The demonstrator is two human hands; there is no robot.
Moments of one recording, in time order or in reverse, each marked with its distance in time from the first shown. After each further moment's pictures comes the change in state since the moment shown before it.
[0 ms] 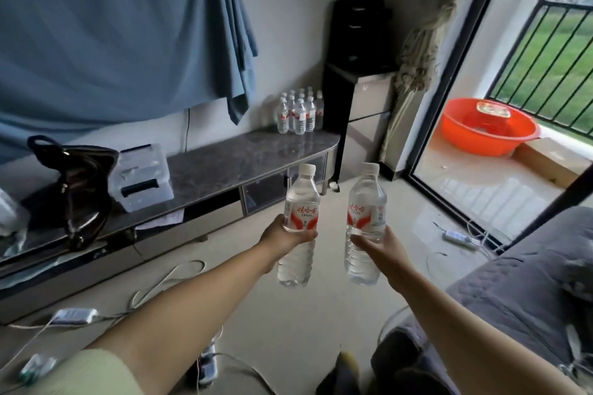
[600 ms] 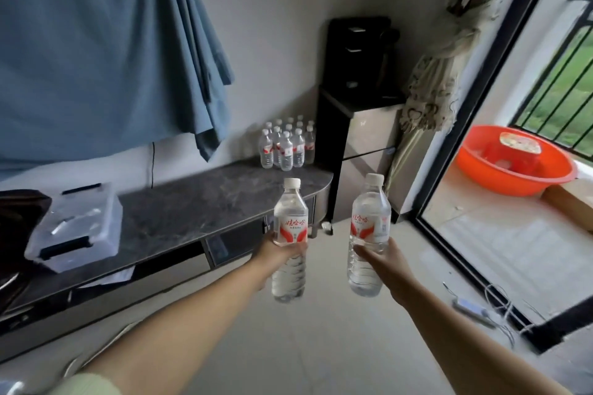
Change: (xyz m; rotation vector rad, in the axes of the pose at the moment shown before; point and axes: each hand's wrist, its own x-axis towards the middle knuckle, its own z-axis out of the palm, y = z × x) left_hand 0.290 0.094 0.072 -0.115 0.121 -0.109; right_hand 0.320 0.005 -0.116 0.030 -0.009 0.057
